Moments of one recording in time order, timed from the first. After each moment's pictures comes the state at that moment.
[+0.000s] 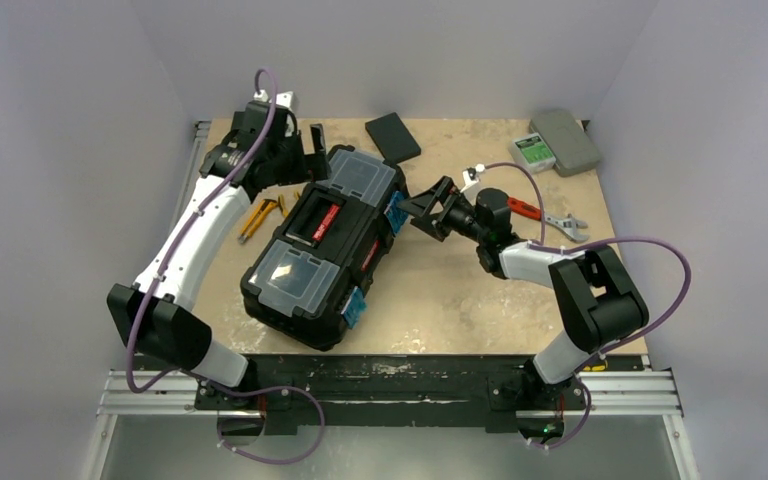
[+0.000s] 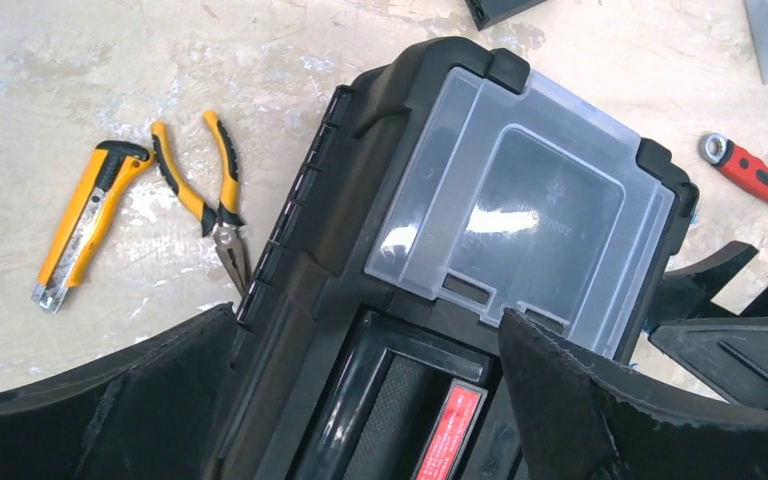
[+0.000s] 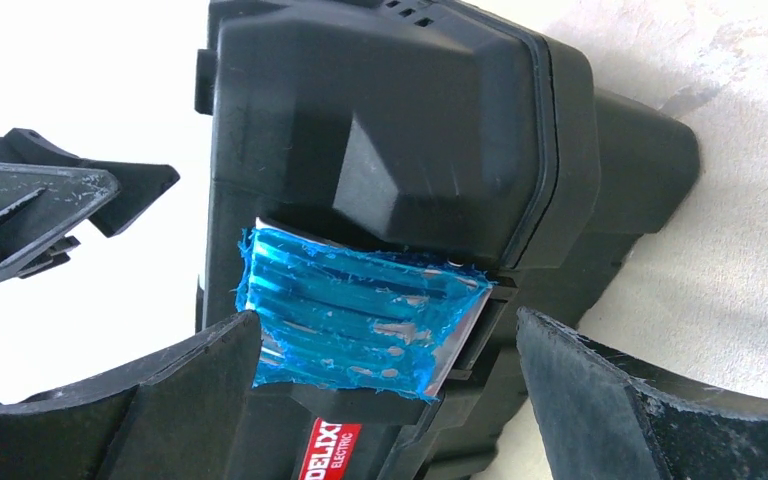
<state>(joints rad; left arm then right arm) -0.33 1.50 1.59 -0.80 -0.07 -0.39 0.38 1.61 0.70 0.72 -0.49 1.14</state>
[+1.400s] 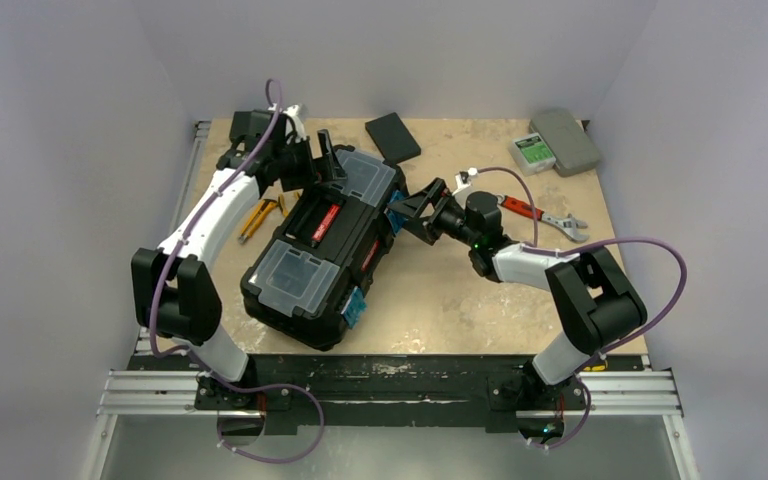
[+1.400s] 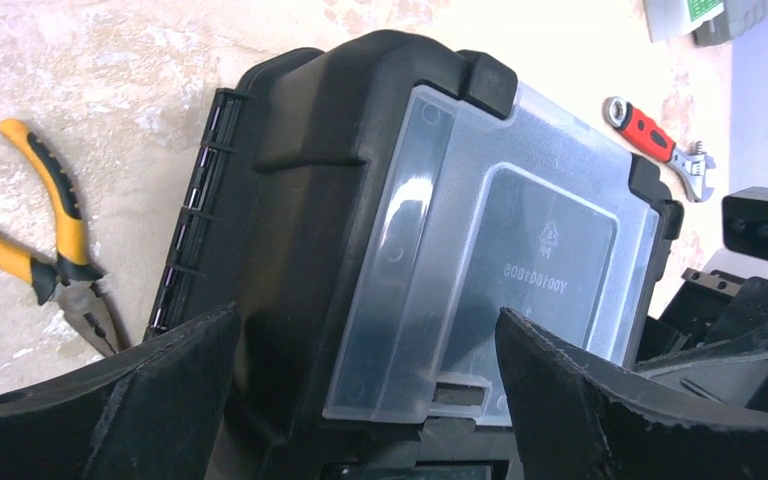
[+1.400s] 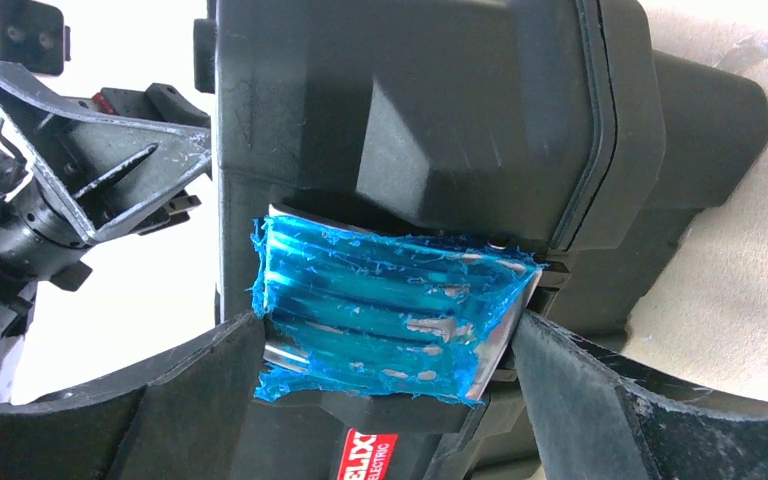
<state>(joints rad) -0.23 1.64 1.46 -0.55 0.29 -0.42 0.45 1.61 0.71 0.72 -0.42 1.22</state>
